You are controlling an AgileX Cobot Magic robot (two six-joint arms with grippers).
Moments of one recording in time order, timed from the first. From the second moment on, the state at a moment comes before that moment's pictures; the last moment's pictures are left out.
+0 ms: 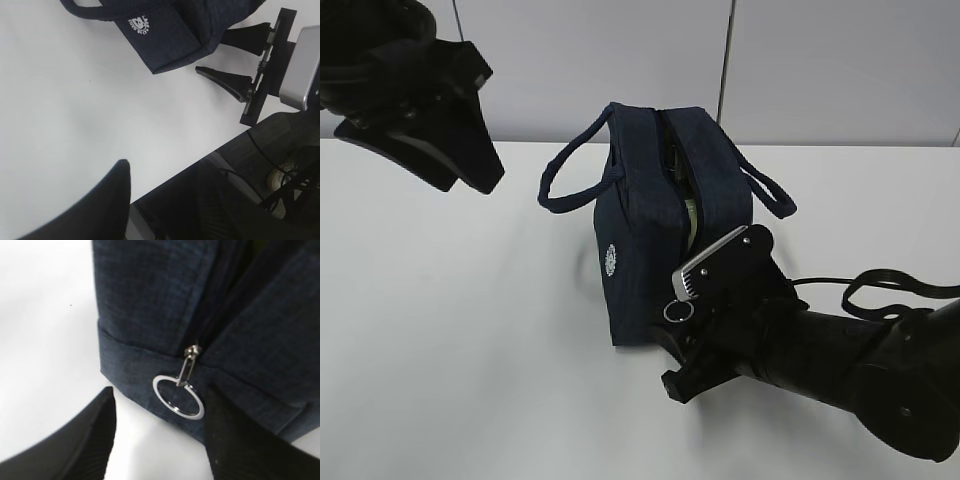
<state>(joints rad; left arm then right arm) -0.46 1.54 -1.46 -0.31 1.24 0.00 0.59 1.84 -0.60 -0.01 -0.56 -0.07</state>
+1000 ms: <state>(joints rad) -0.46 1.54 -1.46 -0.32 1.24 0.00 0.59 1.84 -0.60 -0.04 -0.56 0.00</state>
